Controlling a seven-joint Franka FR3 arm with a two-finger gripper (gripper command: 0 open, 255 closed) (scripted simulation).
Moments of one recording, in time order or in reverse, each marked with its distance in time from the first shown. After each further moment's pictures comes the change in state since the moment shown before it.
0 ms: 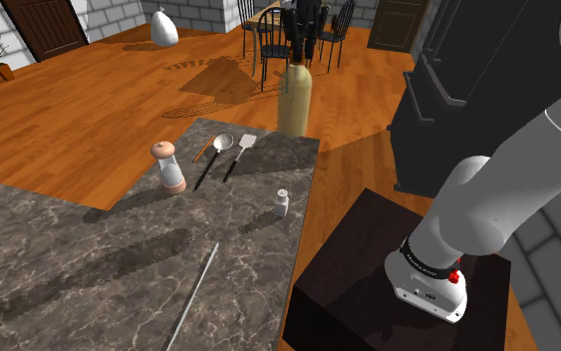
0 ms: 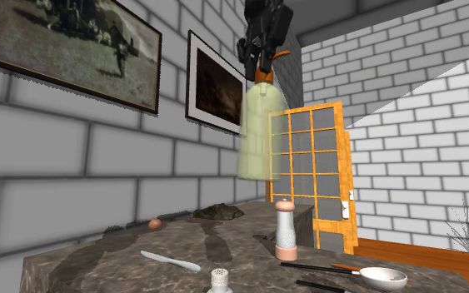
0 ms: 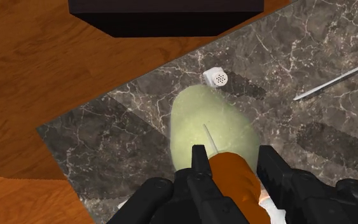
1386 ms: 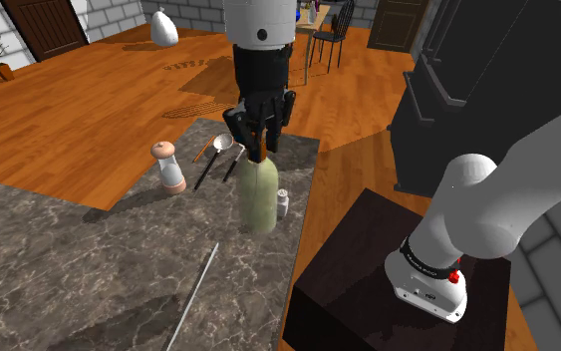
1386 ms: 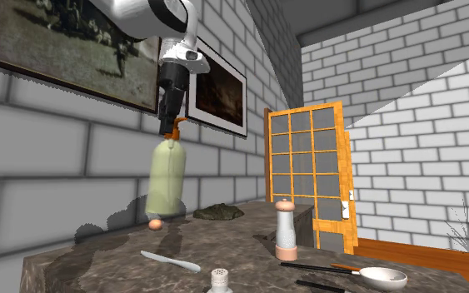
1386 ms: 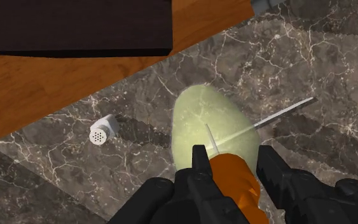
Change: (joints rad) arm 0.177 -0.135 0.335 -0.331 0.142 0.247 0.470
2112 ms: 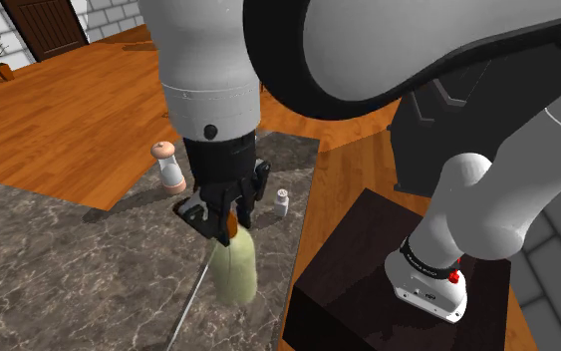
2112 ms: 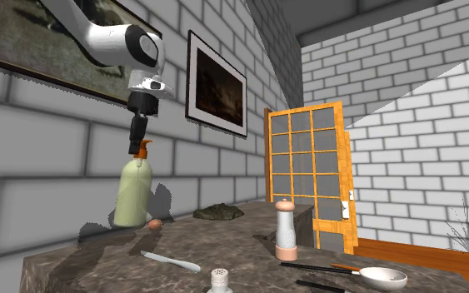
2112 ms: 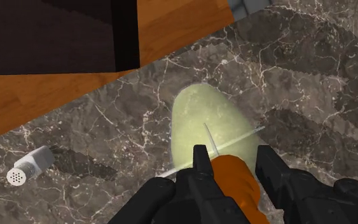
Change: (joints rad) arm 0.084 0.120 0.200 0.015 0.022 0.144 0.262
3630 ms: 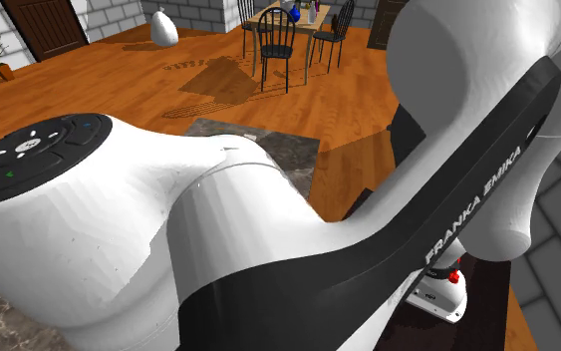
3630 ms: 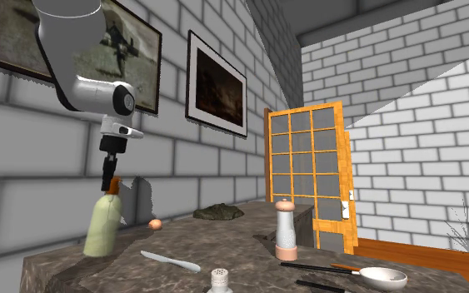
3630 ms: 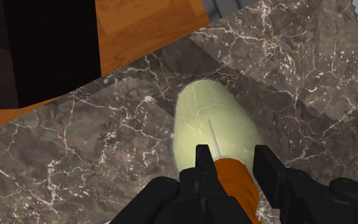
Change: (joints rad) arm 0.137 0.387 0.196 0.091 -0.209 0.274 0.377
